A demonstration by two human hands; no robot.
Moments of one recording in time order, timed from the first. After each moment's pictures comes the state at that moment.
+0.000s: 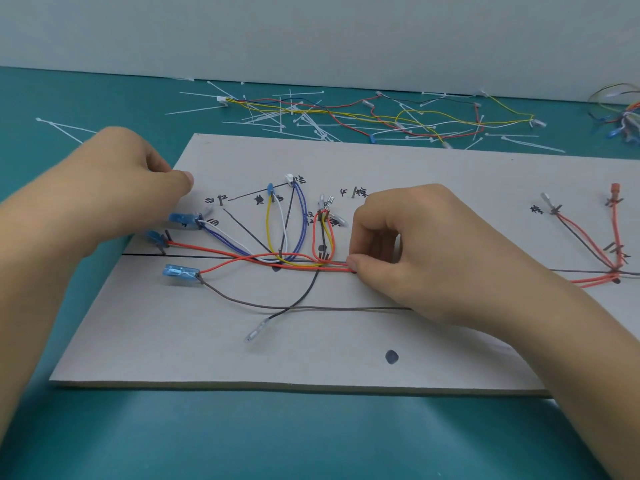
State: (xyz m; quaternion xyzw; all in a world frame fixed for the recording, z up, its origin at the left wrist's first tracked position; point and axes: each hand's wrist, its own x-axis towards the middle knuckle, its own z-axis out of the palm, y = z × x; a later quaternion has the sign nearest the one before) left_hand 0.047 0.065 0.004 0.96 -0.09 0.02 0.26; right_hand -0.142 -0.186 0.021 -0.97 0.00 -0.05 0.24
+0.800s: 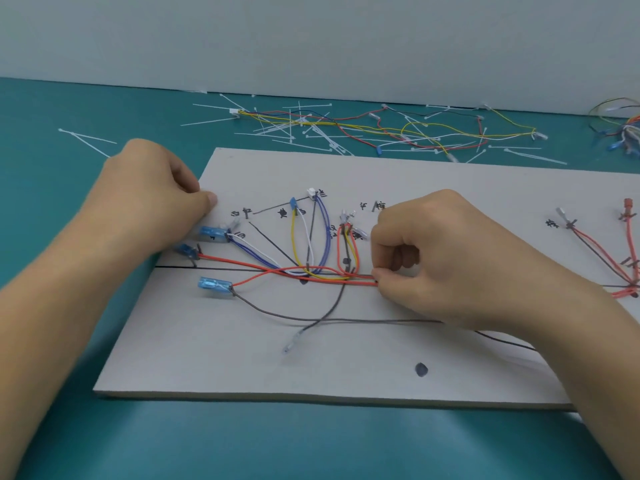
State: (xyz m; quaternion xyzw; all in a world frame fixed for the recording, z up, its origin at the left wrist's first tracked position) left_hand 0.039 0.055 -0.004 0.95 -0.07 0.05 0.31; right_hand -0.147 -0.191 0.030 -0.98 -0.08 -0.05 0.18
